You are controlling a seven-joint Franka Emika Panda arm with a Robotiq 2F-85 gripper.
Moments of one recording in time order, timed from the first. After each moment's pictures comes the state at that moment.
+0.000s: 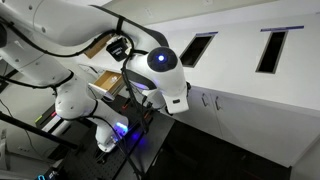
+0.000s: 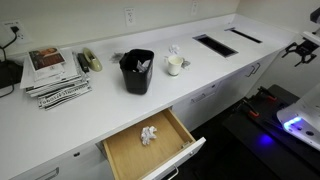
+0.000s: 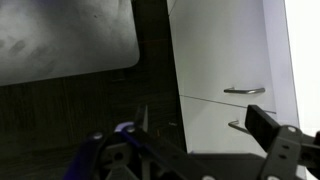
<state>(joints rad) -0.56 0.09 -0.61 -2.44 0.45 2.29 0.22</state>
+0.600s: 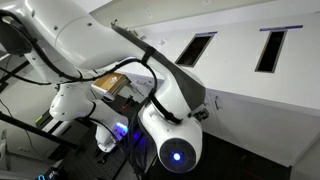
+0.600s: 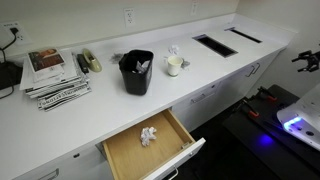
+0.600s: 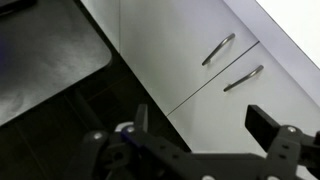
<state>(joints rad) -0.88 0.43 -0.59 -2.19 0.92 1.95 0.10</state>
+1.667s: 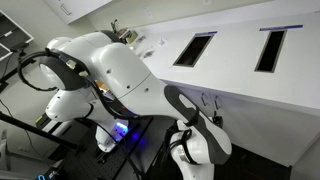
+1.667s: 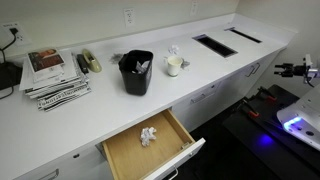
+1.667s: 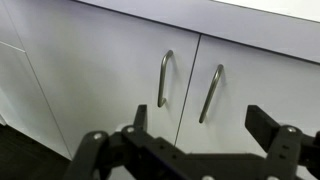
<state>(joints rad) -1.17 0.86 -0.33 -1.95 1.39 1.65 0.18</state>
